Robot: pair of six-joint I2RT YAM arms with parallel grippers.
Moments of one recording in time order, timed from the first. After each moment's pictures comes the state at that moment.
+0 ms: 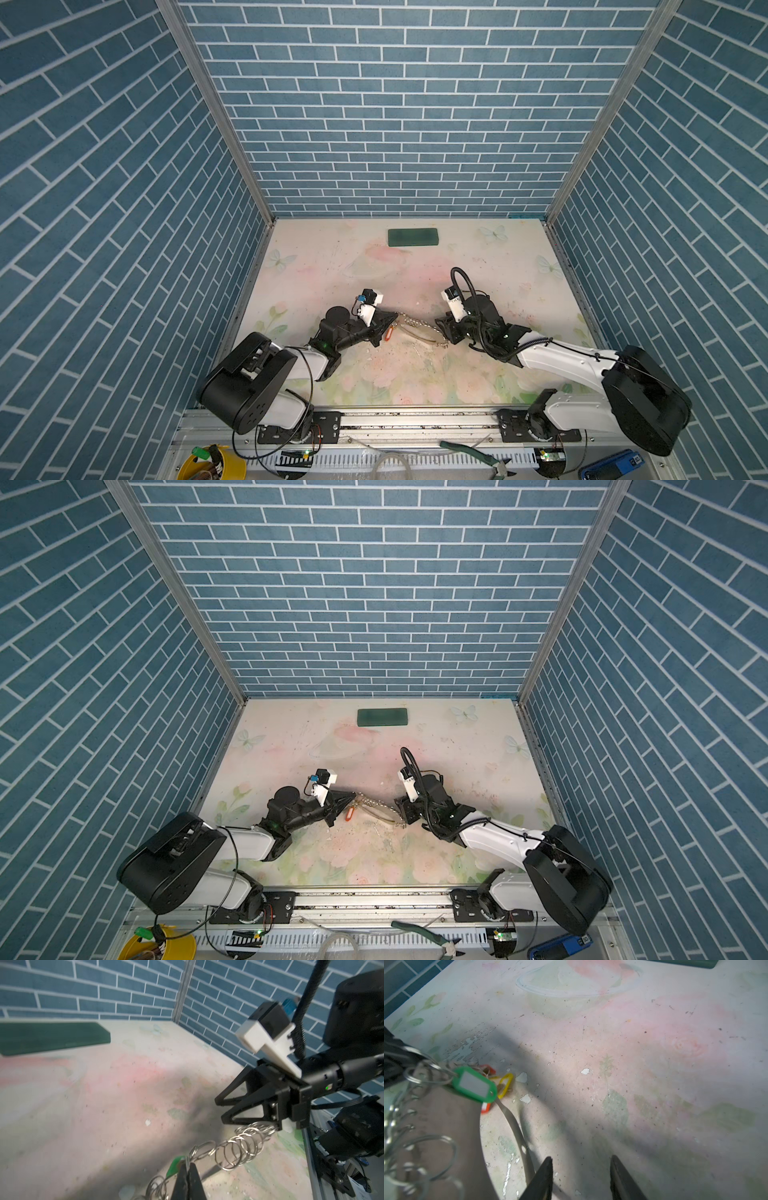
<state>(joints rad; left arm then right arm) -0.52 1.43 0.20 0.97 0.50 -0.26 0.77 1.31 0.52 0.10 -0.07 0.22</state>
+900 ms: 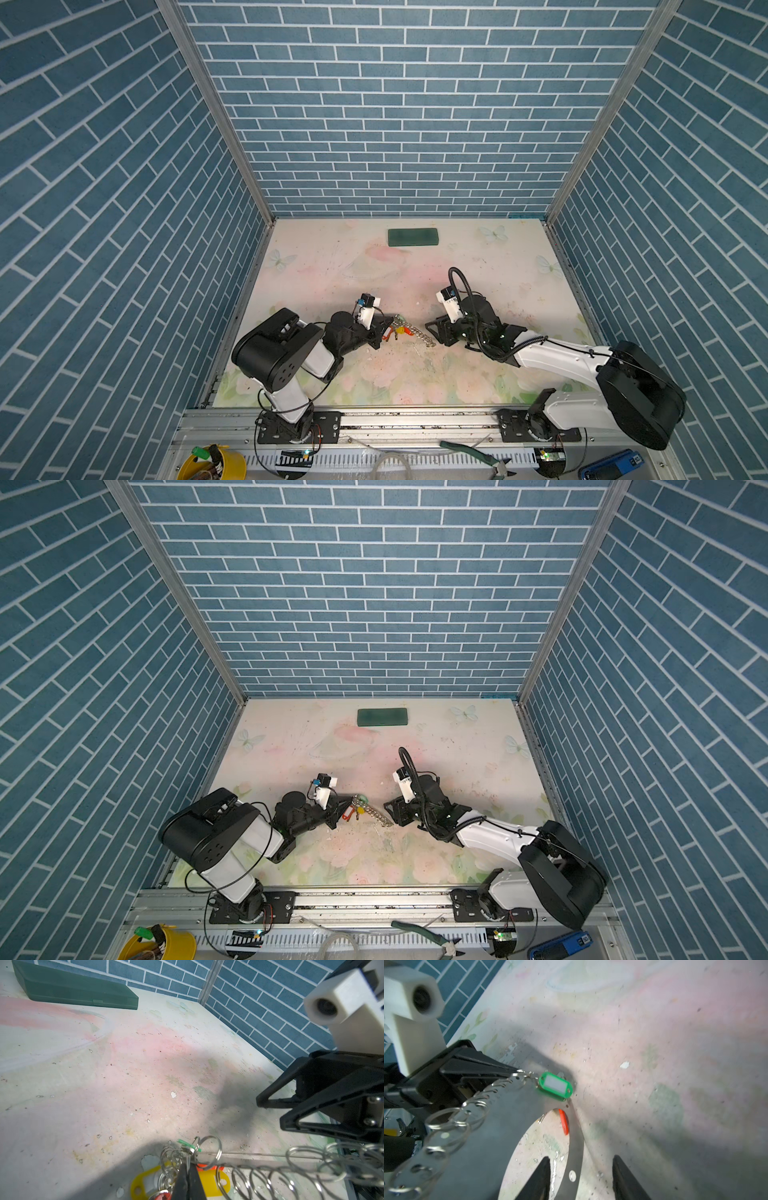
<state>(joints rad) -0.54 1.69 0.18 1.23 0.42 -0.31 0.80 1.34 0.51 0.14 -0.22 0.42</state>
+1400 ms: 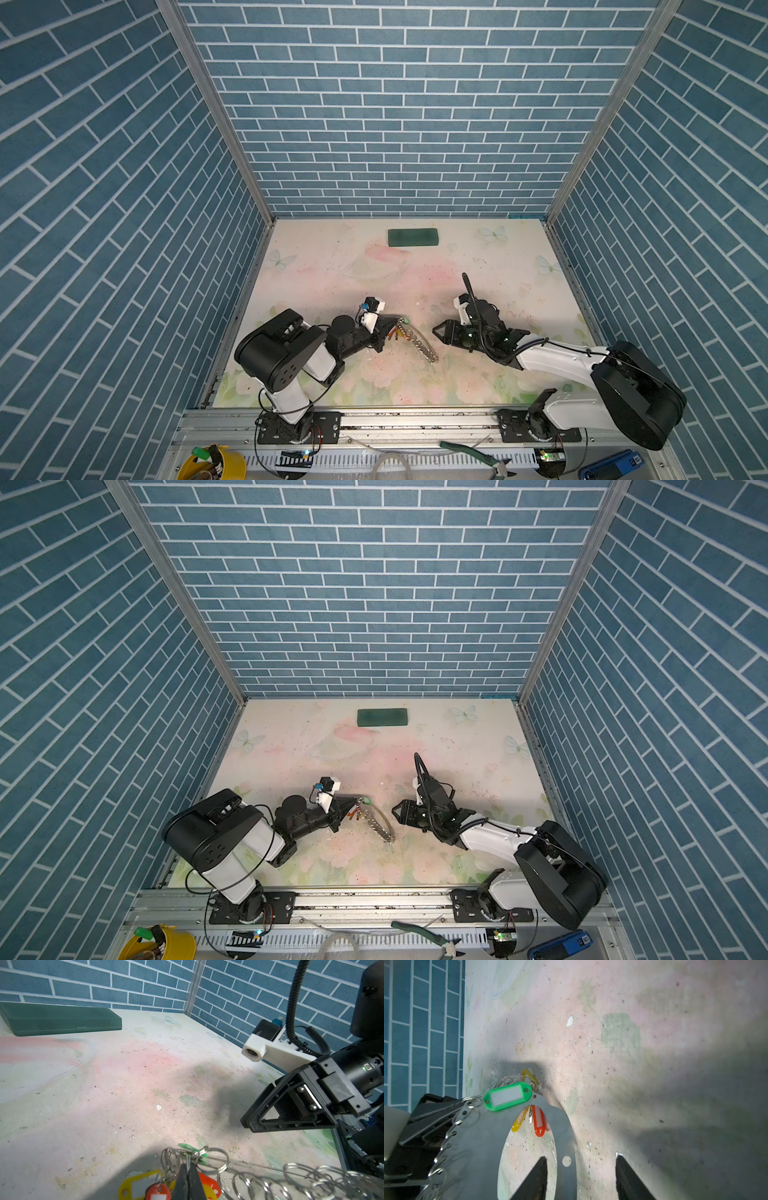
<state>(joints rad) -0.58 1.70 0.17 1.30 0.40 -0.24 0.74 1.34 0.42 0.18 -0.29 0.93</state>
